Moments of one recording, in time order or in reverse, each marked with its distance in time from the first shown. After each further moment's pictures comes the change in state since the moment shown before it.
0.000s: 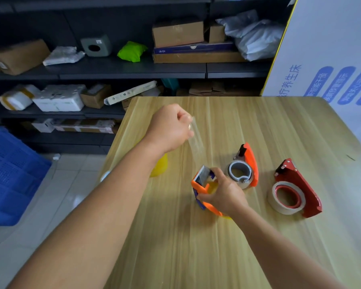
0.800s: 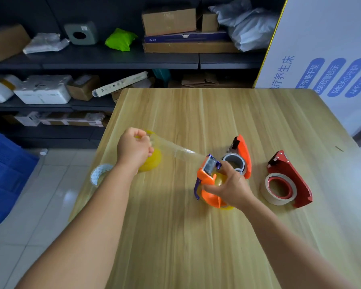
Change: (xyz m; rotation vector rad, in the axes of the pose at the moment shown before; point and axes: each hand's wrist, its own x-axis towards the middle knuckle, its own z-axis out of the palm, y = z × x) left_hand 0.003 -0.106 0.007 -0.215 0.249 -0.410; right_hand -0.001 0.024 -0.015 0.236 -0.004 0.053
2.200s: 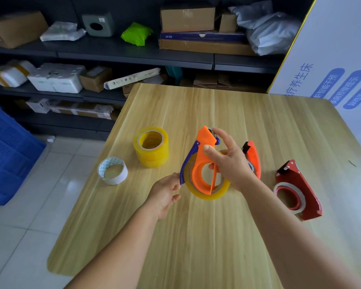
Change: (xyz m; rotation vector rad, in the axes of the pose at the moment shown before) left_hand -0.060 -0.084 0.041 -0.430 -0.386 -0.432; right_hand 0.023 -0.067 -0.015 0.399 -0.048 -0.136
